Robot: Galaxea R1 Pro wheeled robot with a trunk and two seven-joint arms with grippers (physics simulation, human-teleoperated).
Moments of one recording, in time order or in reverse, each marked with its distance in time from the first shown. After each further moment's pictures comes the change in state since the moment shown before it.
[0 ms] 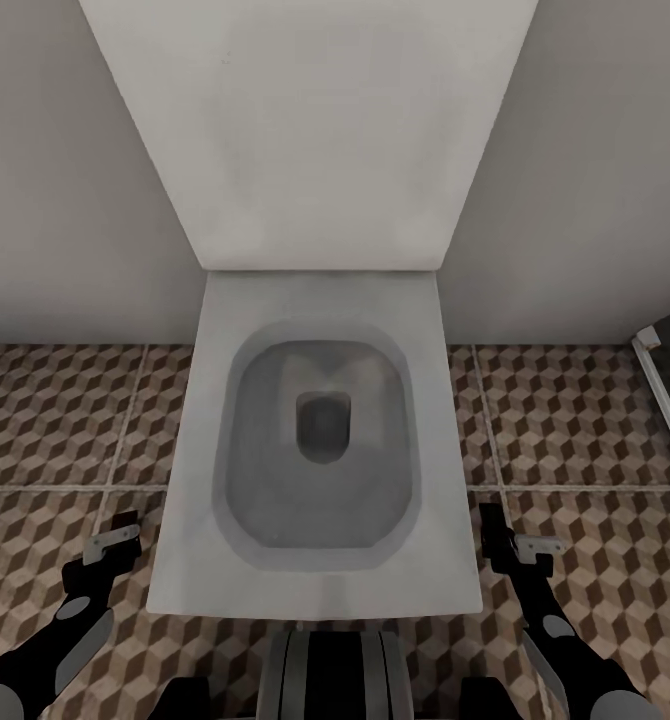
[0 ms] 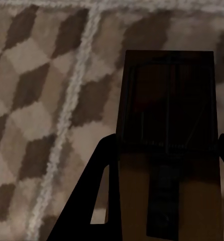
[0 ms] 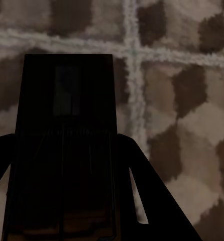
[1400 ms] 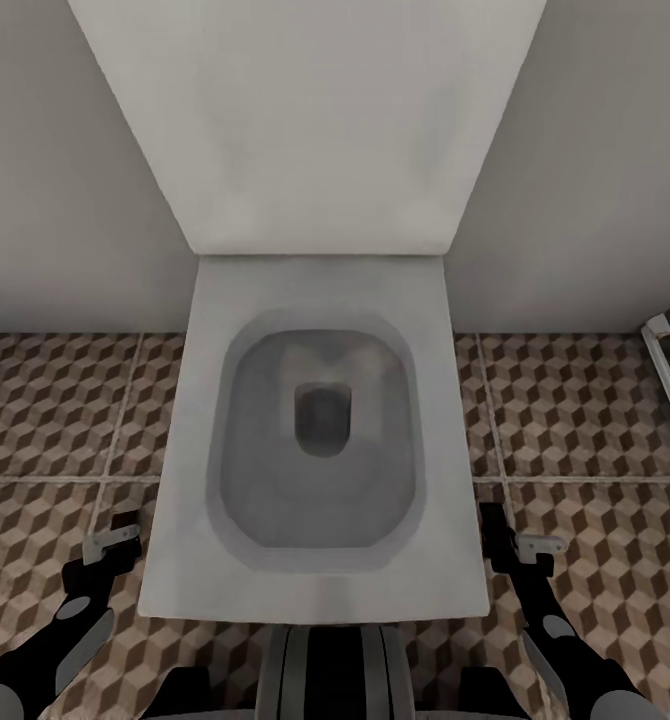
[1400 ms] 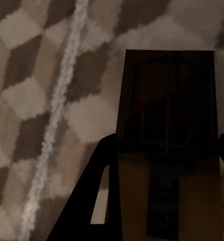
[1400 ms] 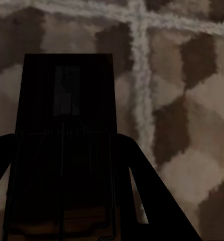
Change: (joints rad) left arm 0.000 0.000 0.000 0.000 0.000 0.000 0.000; right arm 0.000 0.000 0.000 0.000 -0.003 -0.003 -0.005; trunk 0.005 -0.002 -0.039
